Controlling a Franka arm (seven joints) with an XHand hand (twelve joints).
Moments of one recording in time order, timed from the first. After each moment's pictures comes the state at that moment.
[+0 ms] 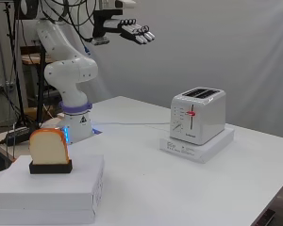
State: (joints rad) arm 0.01 -0.77 -0.03 -2.35 -0.02 1.60 -0.94
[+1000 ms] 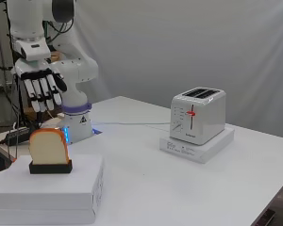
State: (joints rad) arm -0.05 -0.30 -0.66 -2.11 -0.29 1.54 -1.23
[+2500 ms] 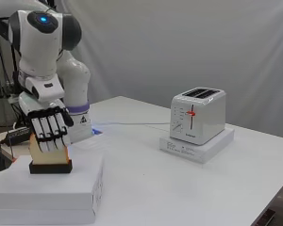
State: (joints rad) arm 1.28 -0.63 -1.69 -1.80 -0.75 1.37 -0.98
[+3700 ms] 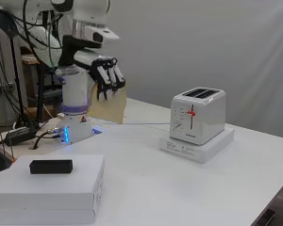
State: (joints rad) arm 1.15 -0.72 -1.23 -1.93 -0.80 1.50 -0.93
